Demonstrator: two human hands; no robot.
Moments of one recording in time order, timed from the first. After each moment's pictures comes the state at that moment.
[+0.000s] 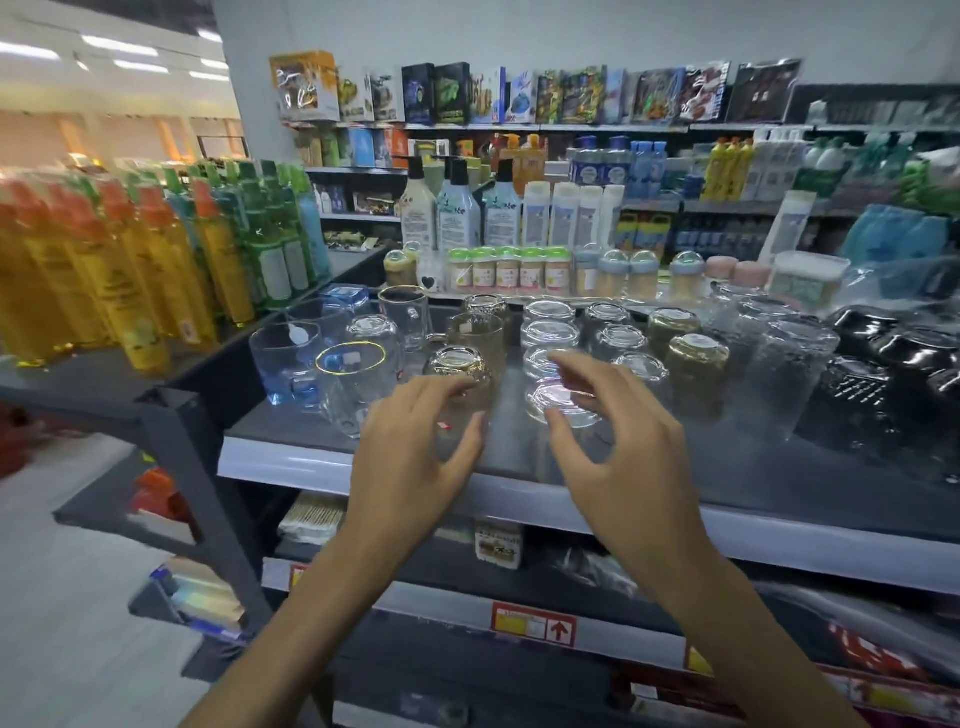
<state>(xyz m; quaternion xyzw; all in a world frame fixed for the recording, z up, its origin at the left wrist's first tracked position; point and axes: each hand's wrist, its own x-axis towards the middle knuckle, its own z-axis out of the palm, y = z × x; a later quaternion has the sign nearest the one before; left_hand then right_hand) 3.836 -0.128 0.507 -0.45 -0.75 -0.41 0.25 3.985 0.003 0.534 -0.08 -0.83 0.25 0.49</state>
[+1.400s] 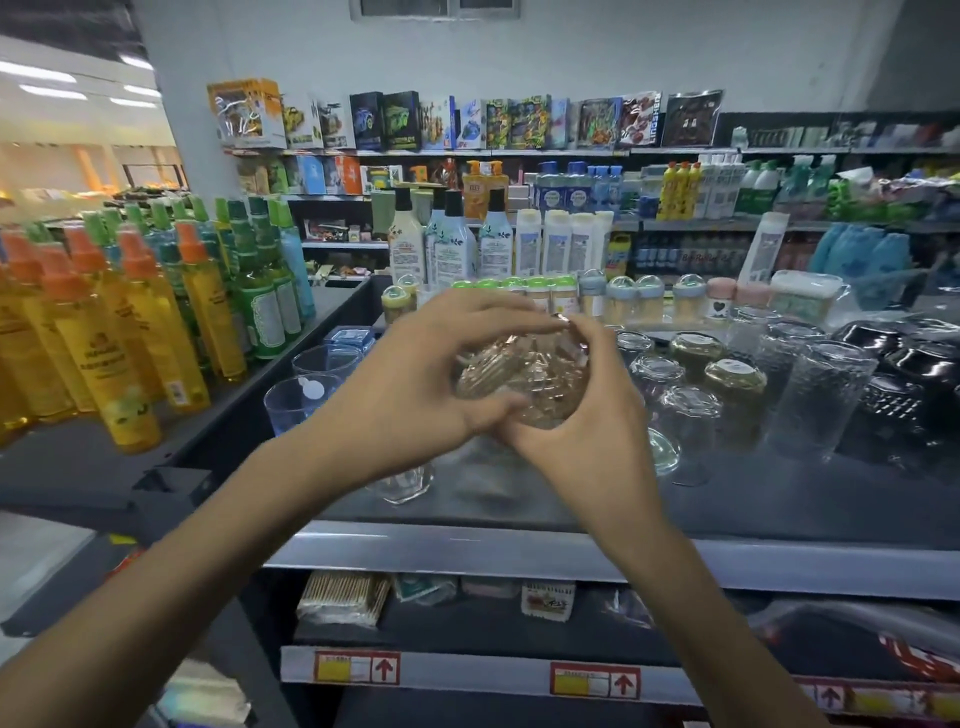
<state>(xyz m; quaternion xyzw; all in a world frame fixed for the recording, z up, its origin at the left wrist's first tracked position) 3.757 -0.161 0.633 -0.67 -0.64 -0.36 0.12 3.883 -0.044 0.574 -0.23 -0.79 0.34 0.46</state>
